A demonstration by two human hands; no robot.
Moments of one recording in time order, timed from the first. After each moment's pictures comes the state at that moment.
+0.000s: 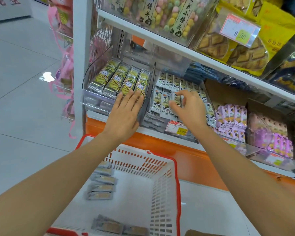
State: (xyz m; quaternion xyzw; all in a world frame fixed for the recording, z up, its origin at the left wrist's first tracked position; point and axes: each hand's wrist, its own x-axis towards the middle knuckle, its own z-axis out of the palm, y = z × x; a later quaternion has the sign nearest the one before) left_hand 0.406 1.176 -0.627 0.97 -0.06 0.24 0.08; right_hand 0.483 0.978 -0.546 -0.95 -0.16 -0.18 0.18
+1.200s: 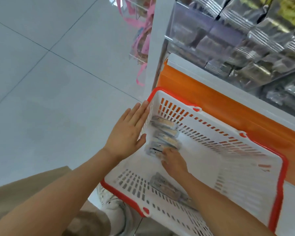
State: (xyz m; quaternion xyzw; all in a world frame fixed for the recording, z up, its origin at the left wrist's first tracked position) left_hand 0.285 1.293 -0.839 0.99 0.05 0.00 0.15; right_hand 0.354 1.076 -0.948 -0.89 -0.26 0.37 0.05
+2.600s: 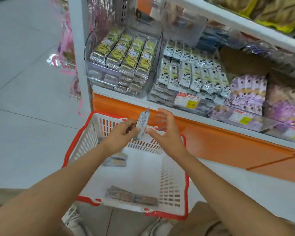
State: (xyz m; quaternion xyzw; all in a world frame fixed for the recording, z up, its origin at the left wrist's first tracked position) left_hand 0.330 1.160 -0.710 0.80 -0.01 -0.01 0.60; right_hand 0.374 0.979 -0.677 -0.84 -0.20 0.04 0.50
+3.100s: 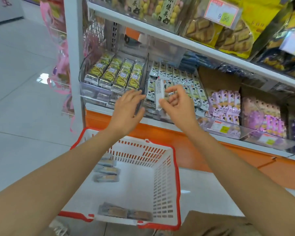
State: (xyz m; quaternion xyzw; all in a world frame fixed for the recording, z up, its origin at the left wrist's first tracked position) left_hand 0.377 1.150 -0.613 0.90 -0.07 0.22 0.37; right_hand 0.414 0.976 -0.552 -0.87 -0.20 -0.11 0.43
